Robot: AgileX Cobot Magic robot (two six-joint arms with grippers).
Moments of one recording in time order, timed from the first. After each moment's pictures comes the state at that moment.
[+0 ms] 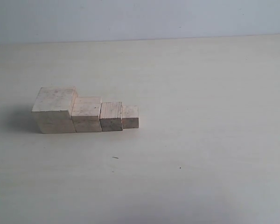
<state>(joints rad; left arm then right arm) 0.06 0.01 0.00 -0.17 0.37 0.10 -0.01 0.01 -0.03 0.14 0.38 -0.10</state>
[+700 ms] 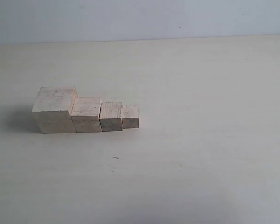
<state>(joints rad) 0.06 0.01 0.00 -0.17 0.37 0.10 0.03 0.01 0.00 0.13 0.36 -0.11</state>
